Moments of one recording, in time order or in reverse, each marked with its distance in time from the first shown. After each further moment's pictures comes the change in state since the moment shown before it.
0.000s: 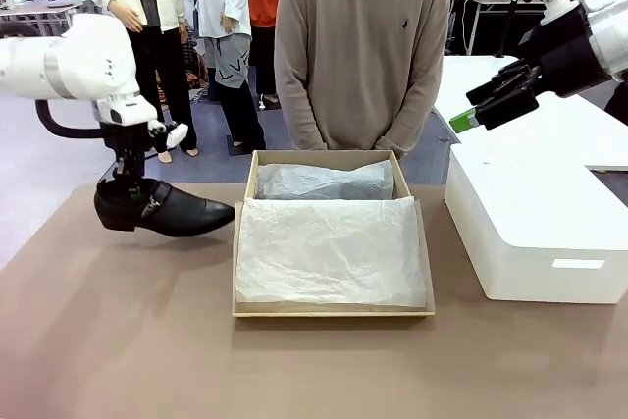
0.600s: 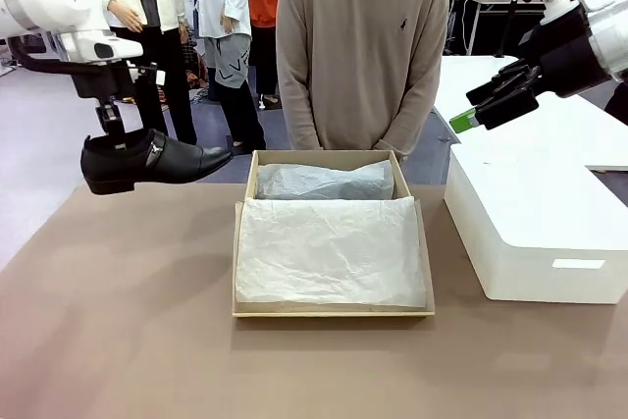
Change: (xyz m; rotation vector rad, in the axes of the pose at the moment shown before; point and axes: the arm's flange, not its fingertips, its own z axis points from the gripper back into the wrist) left arm -0.007 -0.024 0.092 -0.104 -0.087 0.446; right arm 0.000 0.000 0.000 0.000 0.000 0.000
